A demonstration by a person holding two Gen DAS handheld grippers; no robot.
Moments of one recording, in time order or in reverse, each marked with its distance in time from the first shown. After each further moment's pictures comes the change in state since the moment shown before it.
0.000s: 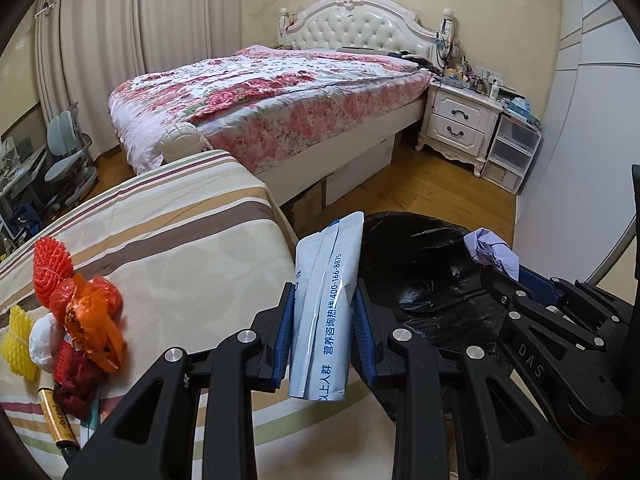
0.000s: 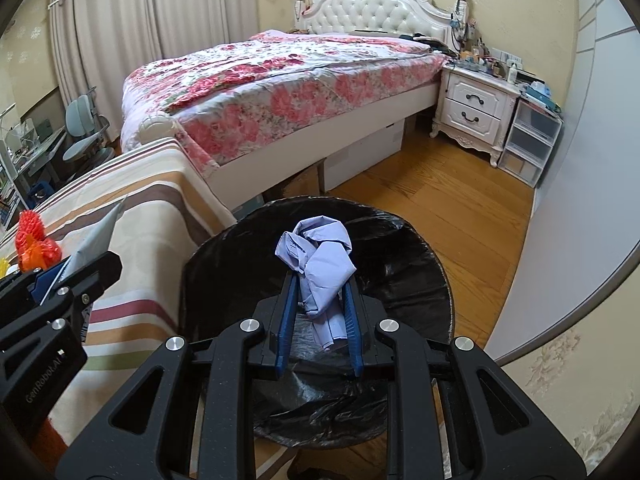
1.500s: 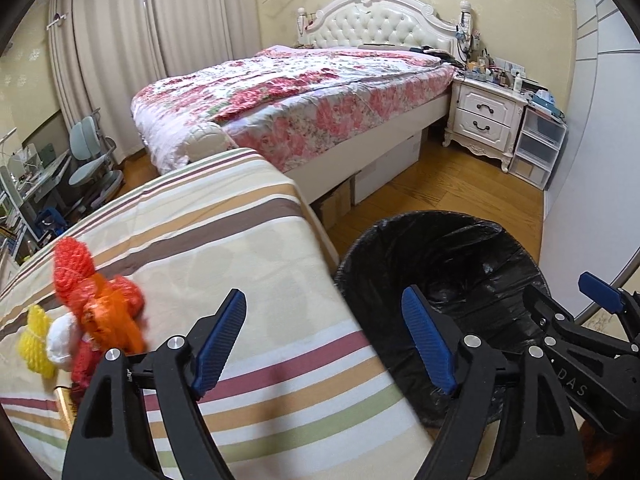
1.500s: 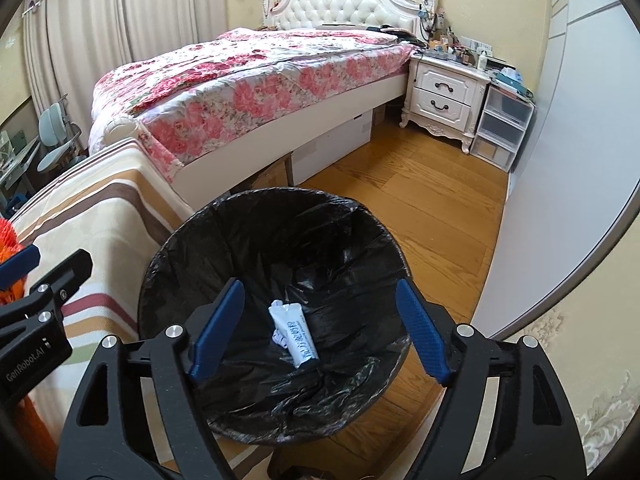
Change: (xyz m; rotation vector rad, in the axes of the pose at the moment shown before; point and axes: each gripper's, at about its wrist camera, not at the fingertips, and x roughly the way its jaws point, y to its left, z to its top) left arm -0.001 0.003 -0.003 0.010 -0.004 0.131; right arm -0.004 -0.018 -0.011 0.041 0.013 -0.073
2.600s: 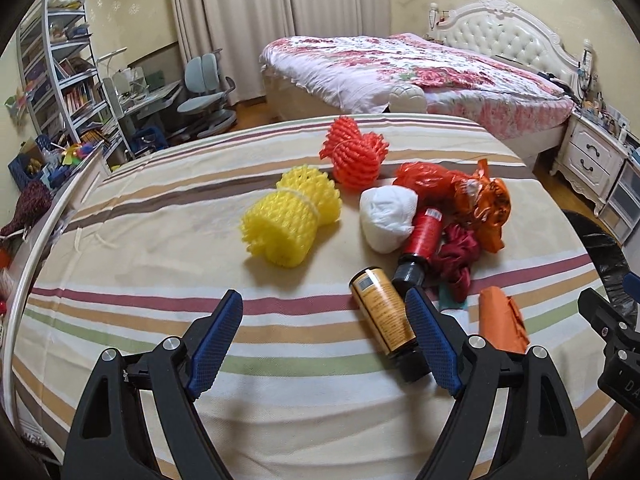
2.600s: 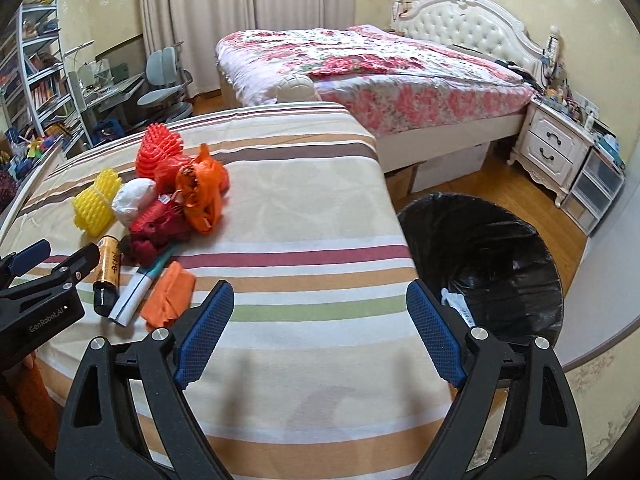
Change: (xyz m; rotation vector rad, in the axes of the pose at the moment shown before) left arm -0.066 0.195 -0.093 -0.277 0.077 0.284; right arm -0.071 0.179 -0.047 -0.288 0.008 0.272
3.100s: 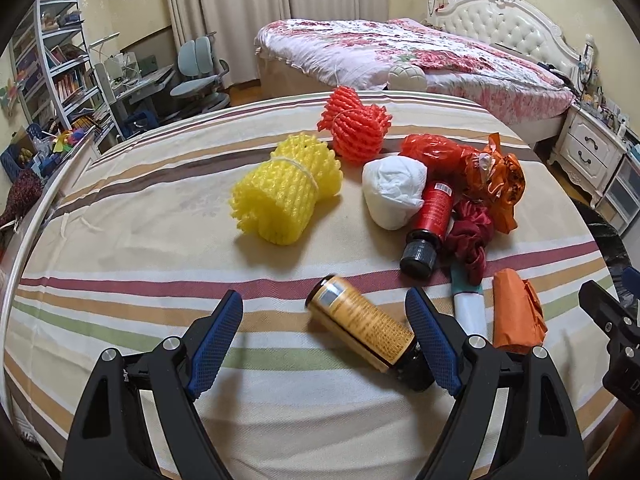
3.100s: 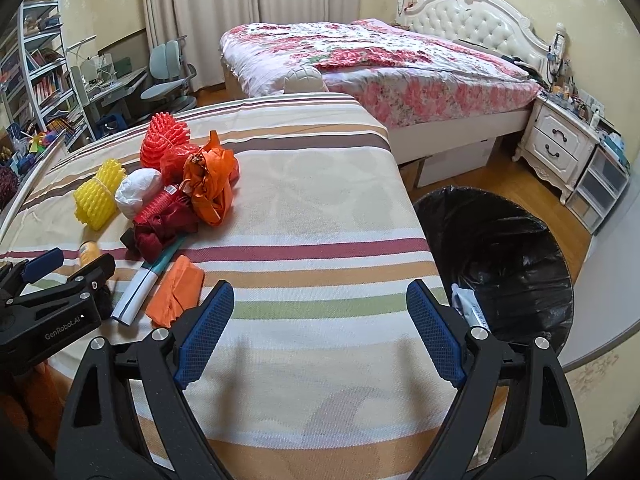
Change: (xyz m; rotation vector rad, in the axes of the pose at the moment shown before) left arm 0.012 0.009 -0.009 -0.008 0.056 -0.027; right arm 0.009 0.007 -0.002 0.006 0.019 0.015
